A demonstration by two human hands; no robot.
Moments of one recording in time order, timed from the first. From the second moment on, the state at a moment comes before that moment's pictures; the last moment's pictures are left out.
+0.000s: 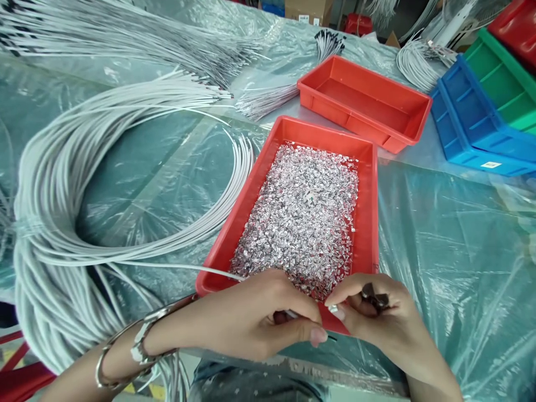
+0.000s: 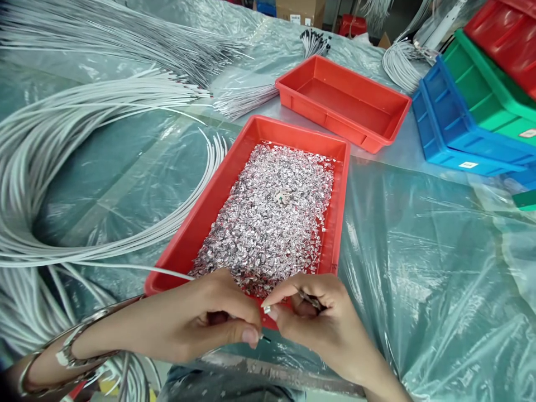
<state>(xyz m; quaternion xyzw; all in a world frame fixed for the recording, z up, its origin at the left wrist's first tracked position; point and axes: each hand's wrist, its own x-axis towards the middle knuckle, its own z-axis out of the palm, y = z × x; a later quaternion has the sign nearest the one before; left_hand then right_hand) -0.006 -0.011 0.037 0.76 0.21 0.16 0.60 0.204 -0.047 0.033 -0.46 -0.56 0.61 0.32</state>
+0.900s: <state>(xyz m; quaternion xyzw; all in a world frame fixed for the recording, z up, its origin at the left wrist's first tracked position) 0.001 -0.020 0.026 0.70 0.37 0.30 0.54 0.194 -0.061 0.021 -0.54 -0.63 0.38 0.41</state>
